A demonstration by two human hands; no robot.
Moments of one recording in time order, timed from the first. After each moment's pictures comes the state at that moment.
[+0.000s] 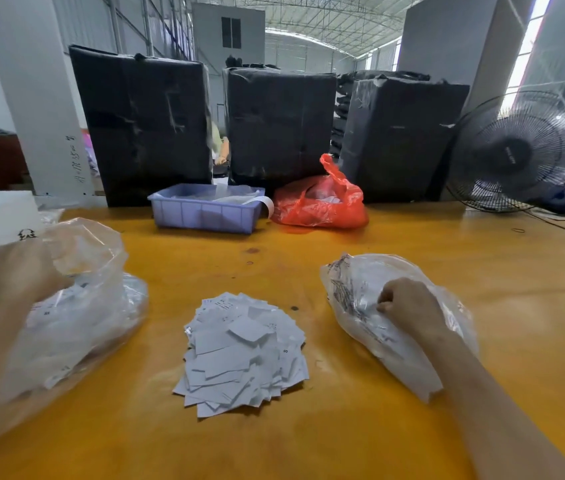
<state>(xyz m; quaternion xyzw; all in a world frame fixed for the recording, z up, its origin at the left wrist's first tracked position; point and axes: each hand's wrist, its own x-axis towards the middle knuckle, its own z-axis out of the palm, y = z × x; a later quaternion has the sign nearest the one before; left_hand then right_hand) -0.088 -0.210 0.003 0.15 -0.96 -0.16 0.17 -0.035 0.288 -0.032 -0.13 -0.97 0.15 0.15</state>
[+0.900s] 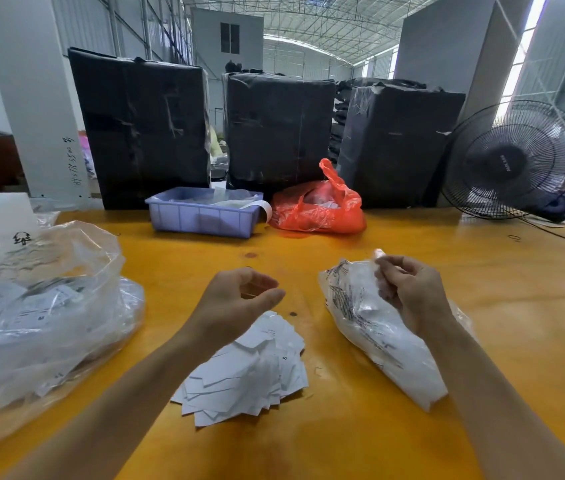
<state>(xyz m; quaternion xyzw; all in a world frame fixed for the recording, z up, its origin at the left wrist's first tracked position) -0.013 0.018 0.005 -0.15 -0.81 -0.56 0.05 -0.027 0.272 -0.004 -0.06 -0.63 0.75 0.20</state>
